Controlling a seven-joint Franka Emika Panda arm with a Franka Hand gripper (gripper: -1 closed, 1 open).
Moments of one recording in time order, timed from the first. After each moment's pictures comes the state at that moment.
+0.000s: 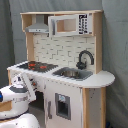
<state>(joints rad) -0.82 -1.46 1.54 -2.56 -0.16 3.35 0.25</state>
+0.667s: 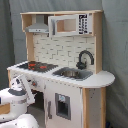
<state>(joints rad) -0.75 -1.46 1.55 -2.61 -0.16 3.34 0.26</state>
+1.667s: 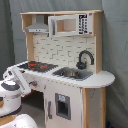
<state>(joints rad) -0.62 -1.47 1.41 -2.63 -0.16 3.25 0.04</state>
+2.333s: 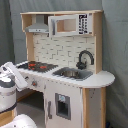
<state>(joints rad) -0.55 -1.47 1.33 -2.62 -0.16 3.18 -0.14</state>
